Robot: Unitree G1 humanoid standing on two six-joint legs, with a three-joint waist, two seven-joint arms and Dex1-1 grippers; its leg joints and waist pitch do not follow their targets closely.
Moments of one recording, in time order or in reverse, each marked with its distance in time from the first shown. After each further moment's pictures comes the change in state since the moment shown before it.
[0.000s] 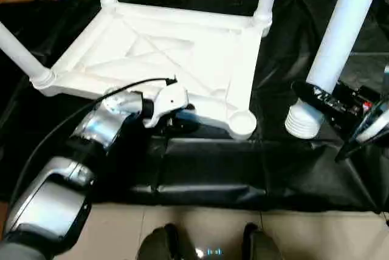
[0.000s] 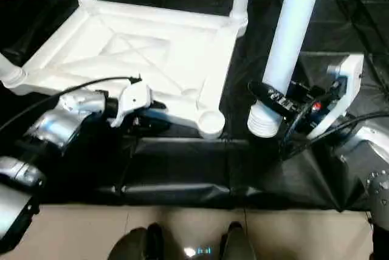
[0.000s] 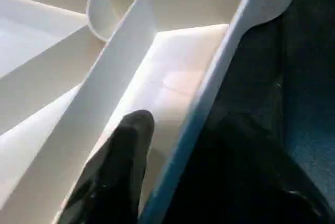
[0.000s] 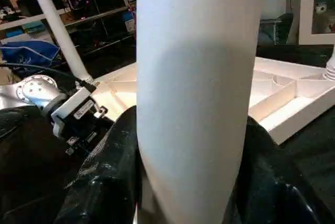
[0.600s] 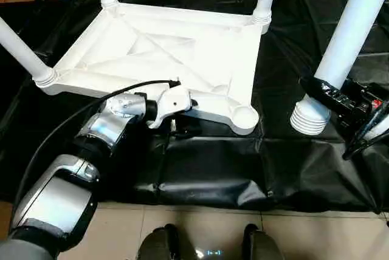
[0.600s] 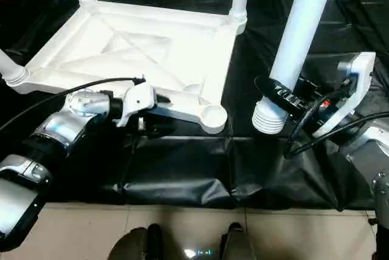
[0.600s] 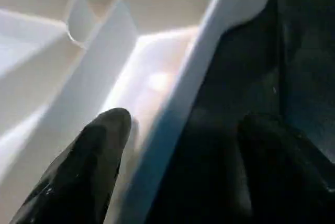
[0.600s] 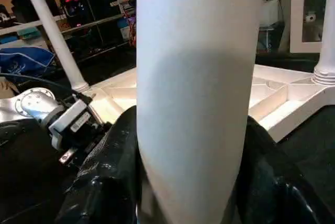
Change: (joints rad) left arm -0.052 -0.040 -0.024 0.164 -0.013 -0.150 0.027; right arm 0.000 0.000 -0.039 0.000 0.009 0.002 -0.002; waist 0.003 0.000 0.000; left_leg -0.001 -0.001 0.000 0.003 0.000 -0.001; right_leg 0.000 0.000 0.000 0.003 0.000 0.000
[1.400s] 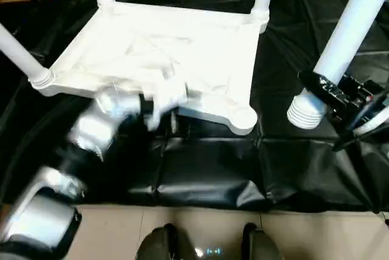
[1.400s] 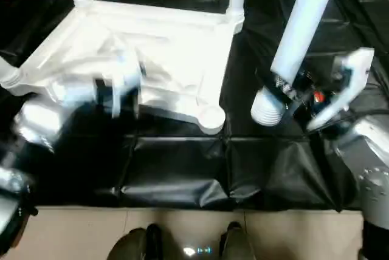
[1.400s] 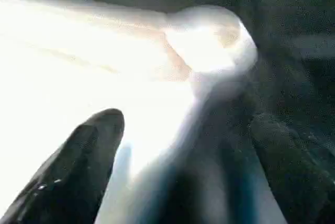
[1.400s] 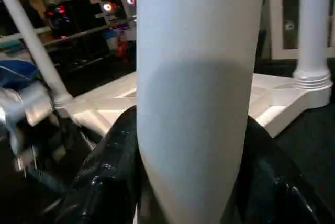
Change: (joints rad) left arm 0.122 0.073 0.002 -0.360 -0.164 0.263 -0.058; right arm -0.025 0.065 0.002 0.023 -0.038 -0.034 -0.033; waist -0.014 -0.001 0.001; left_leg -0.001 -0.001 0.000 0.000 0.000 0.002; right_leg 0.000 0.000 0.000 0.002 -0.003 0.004
